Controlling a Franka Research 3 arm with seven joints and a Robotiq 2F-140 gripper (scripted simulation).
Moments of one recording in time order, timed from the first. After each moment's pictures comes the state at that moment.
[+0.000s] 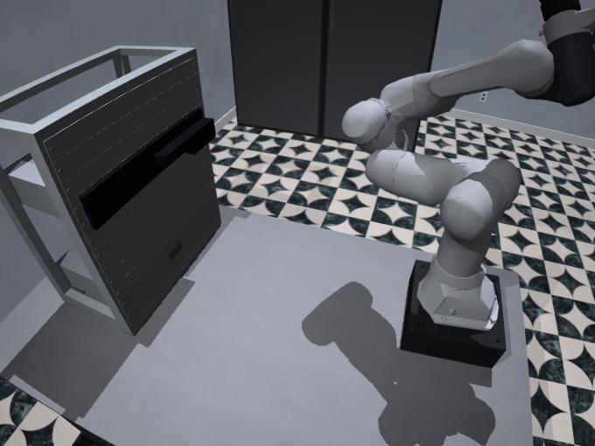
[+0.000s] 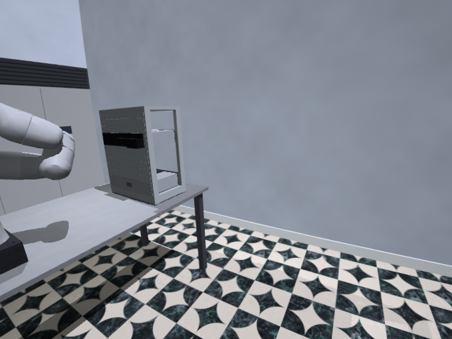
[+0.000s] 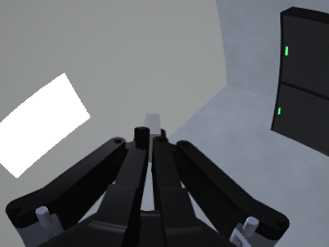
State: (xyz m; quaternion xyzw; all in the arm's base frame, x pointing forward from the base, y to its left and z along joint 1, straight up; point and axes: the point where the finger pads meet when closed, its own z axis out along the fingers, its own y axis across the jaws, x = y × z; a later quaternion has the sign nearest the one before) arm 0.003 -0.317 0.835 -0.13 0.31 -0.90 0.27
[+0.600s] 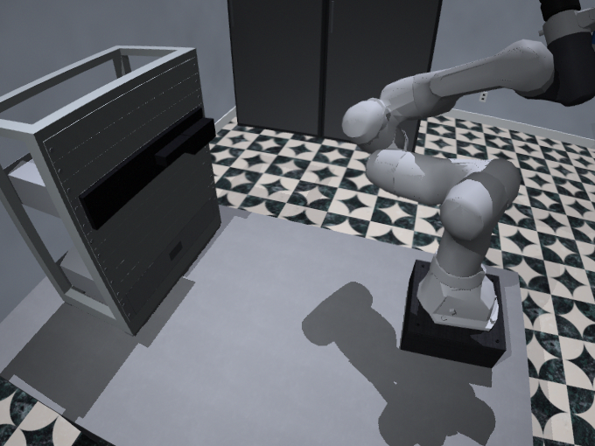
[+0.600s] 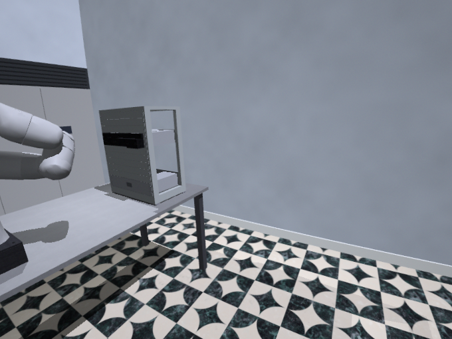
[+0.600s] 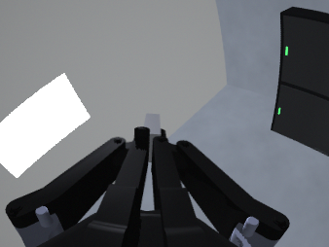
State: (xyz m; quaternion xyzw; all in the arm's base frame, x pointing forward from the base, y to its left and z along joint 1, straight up) arm 0.003 -0.317 0.835 -0.13 0.31 -0.90 0.27
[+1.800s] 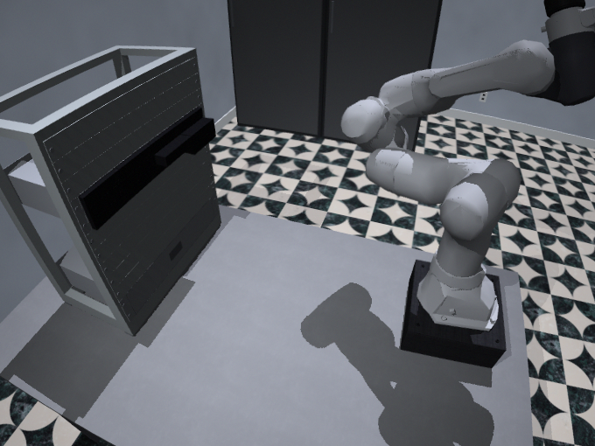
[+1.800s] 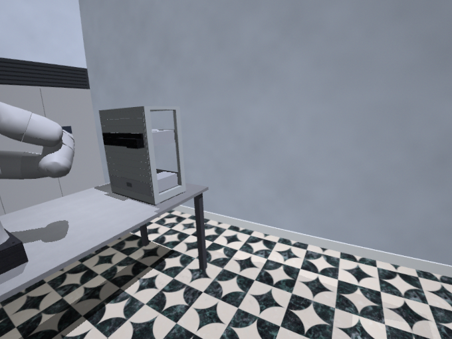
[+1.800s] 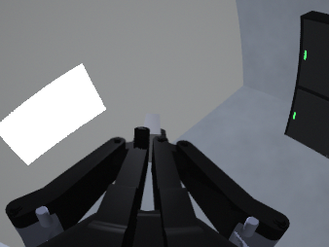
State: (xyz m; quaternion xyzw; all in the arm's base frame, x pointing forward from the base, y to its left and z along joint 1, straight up) arm 0.000 -0.279 0.856 -0.14 0.26 -0.92 0.26
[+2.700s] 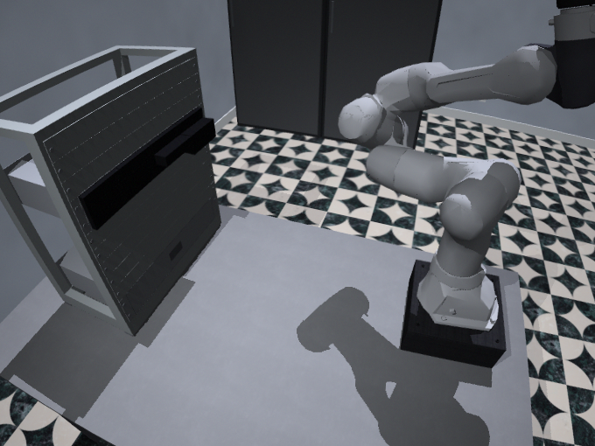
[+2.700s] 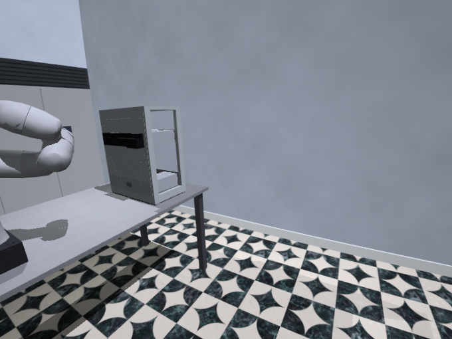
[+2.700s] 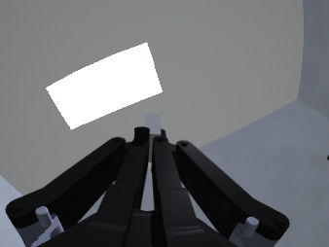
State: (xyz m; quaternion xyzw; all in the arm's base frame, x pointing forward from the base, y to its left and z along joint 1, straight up) arm -0.013 -0.145 0.898 -0.15 0.10 -0.96 0.23
